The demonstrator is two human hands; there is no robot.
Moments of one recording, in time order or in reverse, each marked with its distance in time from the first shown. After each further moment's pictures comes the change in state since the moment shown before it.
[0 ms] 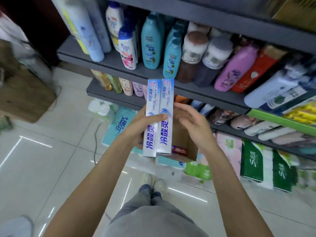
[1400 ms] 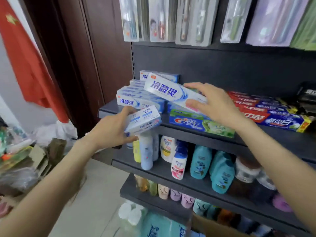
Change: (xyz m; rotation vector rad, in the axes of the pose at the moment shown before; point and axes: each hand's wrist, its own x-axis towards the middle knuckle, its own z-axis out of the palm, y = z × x) left_hand -0.014 0.314 -0.226 1.694 0.538 0.897; right_hand 0.239 -0.291 0.057 -0.903 0.191 -0.706
